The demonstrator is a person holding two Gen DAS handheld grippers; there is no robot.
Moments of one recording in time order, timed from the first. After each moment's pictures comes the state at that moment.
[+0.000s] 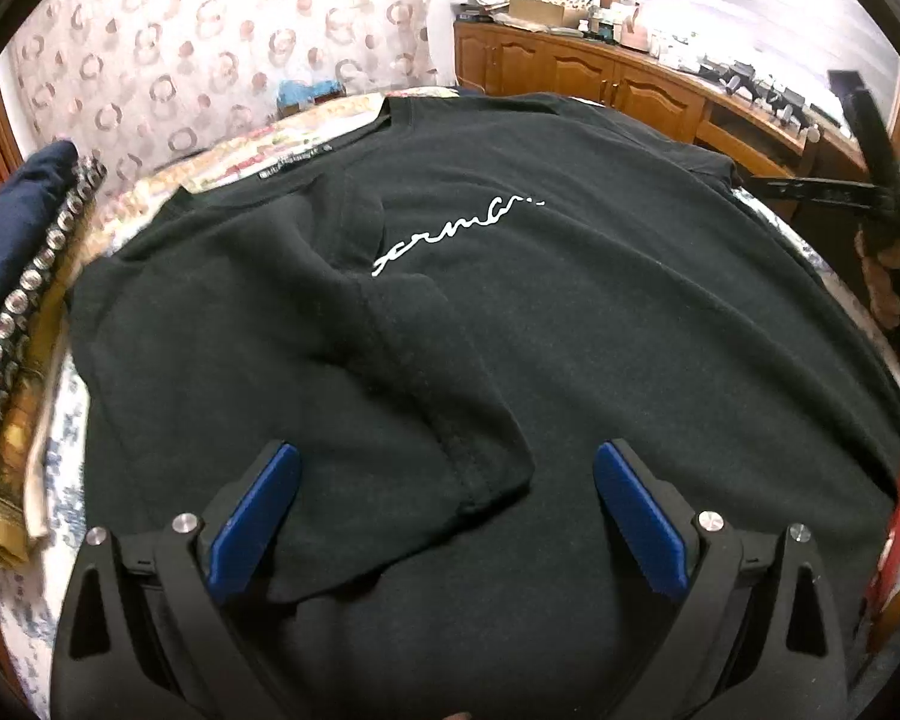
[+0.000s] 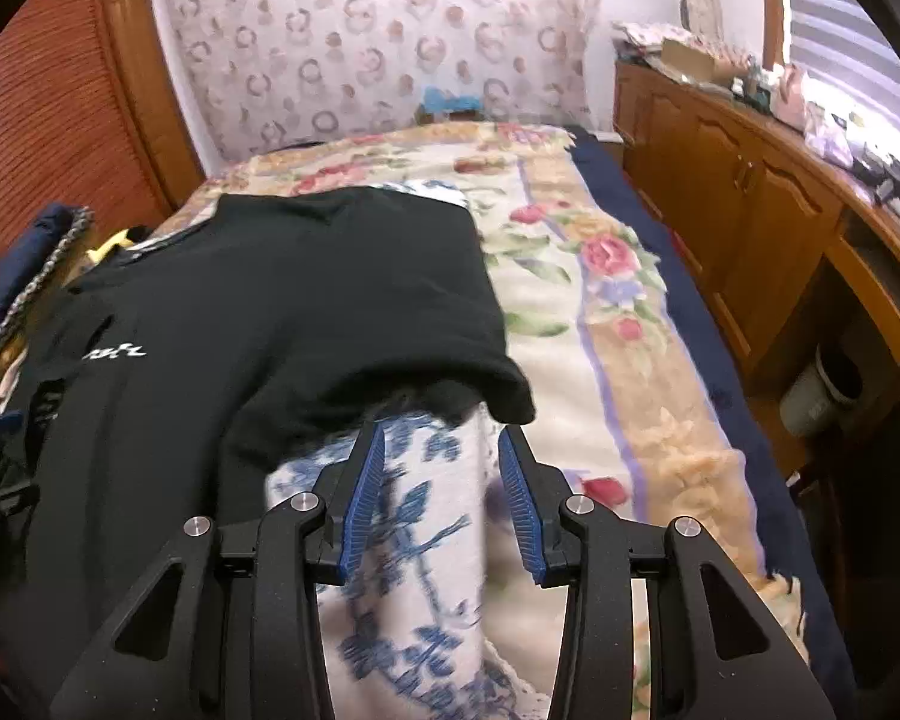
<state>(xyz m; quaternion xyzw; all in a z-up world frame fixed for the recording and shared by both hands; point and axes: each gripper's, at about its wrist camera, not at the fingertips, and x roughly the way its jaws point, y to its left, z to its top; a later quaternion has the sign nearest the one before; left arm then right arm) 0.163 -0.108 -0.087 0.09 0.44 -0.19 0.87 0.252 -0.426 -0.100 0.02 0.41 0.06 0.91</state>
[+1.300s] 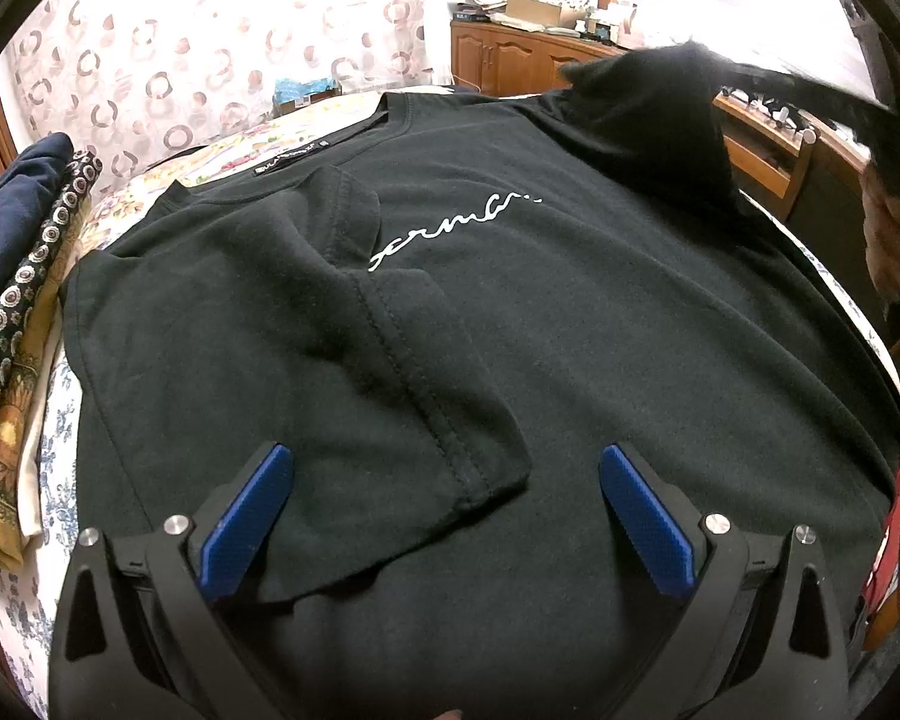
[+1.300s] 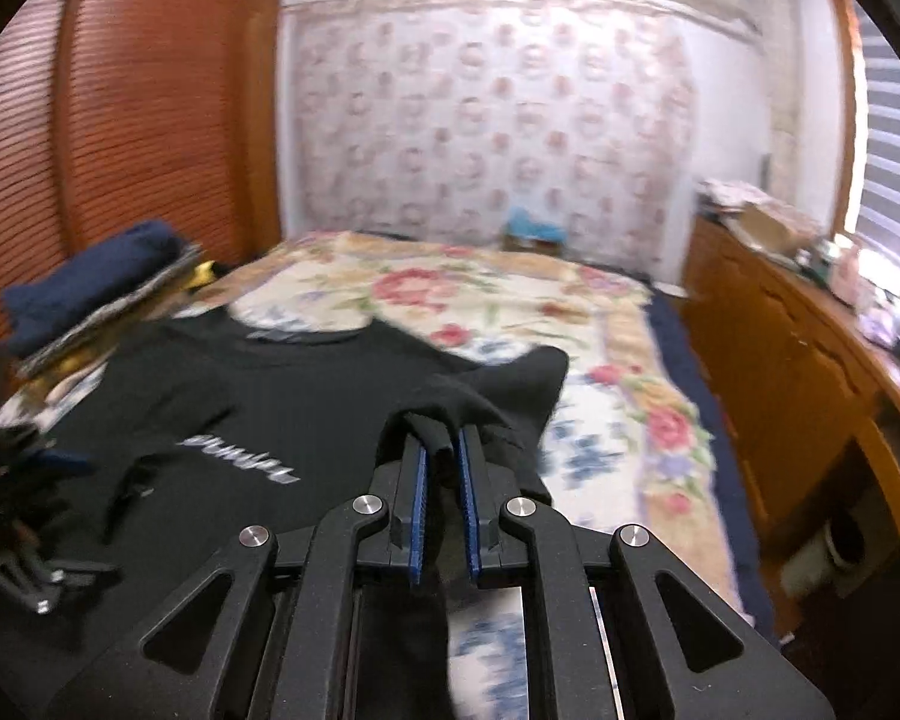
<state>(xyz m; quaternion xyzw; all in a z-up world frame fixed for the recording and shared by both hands) 0.163 -0.111 -0.088 0.09 0.44 -0.19 0.87 0.247 -0.304 -0.040 -0.08 0.27 0.15 0.95</state>
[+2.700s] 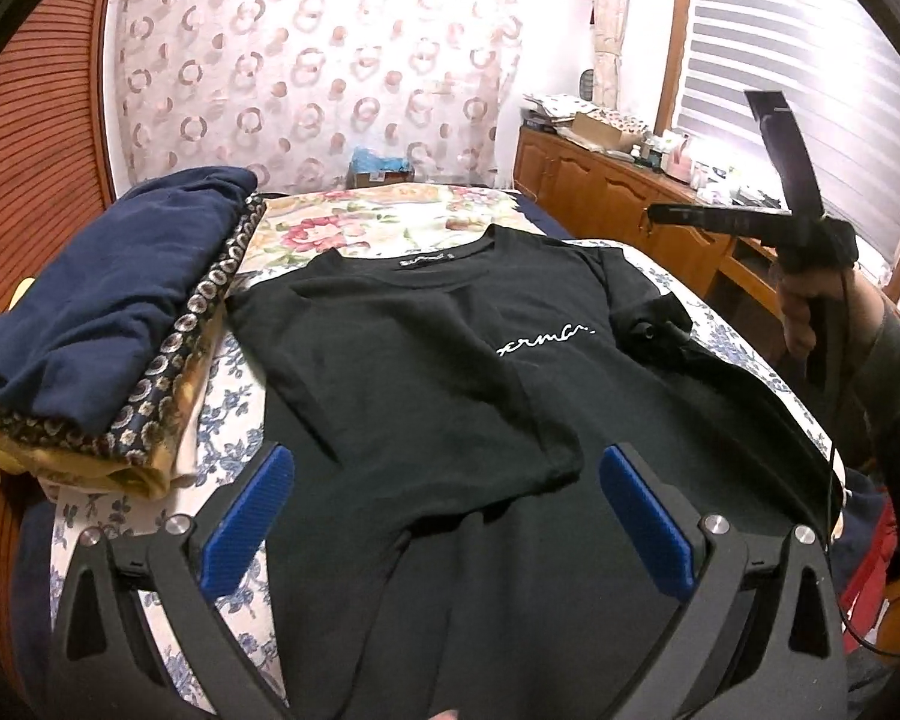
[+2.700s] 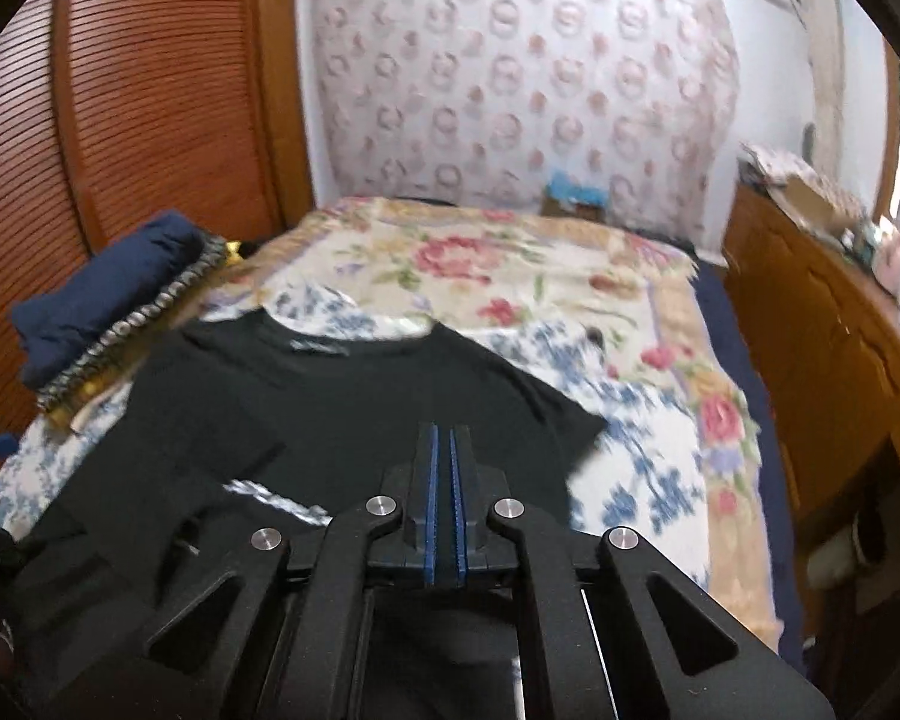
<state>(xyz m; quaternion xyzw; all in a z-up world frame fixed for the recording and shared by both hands) 0.105 -0.017 -0.021 -0.01 0.34 -0.14 0.93 0.289 -0.262 -0.020 -0.07 0.32 0.18 0.93</state>
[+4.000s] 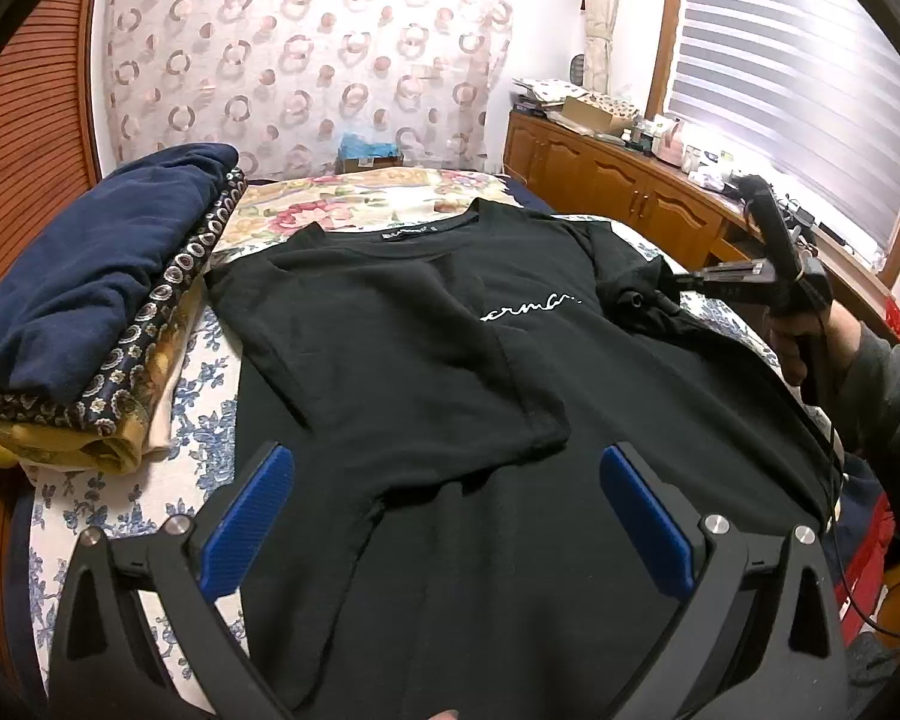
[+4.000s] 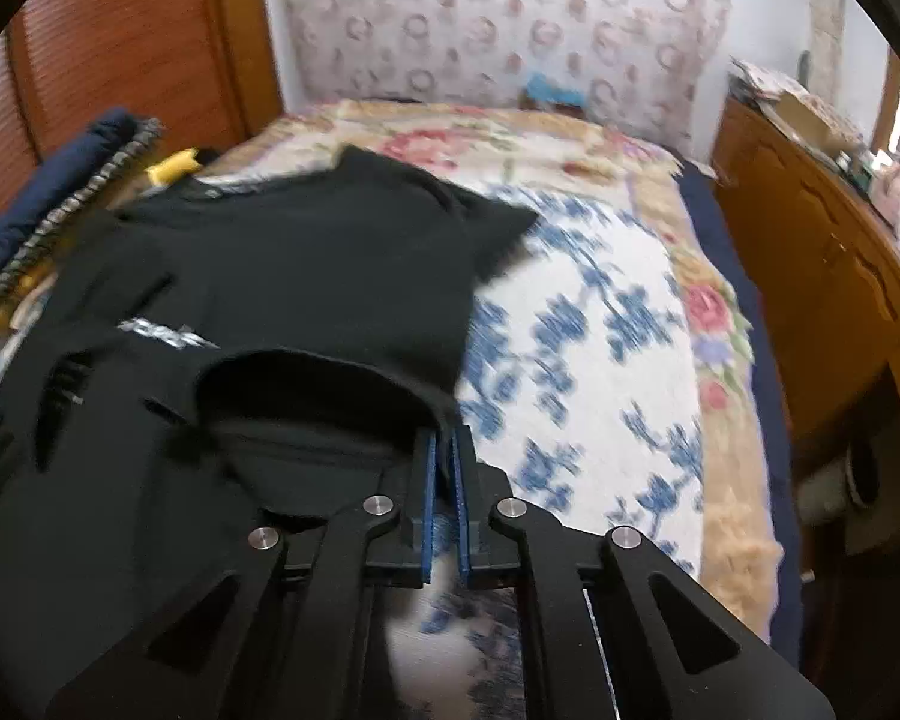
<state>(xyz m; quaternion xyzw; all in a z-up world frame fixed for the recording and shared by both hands) 0.097 -0.031 -0.039 -0.01 0.35 -0.16 0.92 0.296 -0.320 -0.101 -0.07 0.42 0.16 0.89</state>
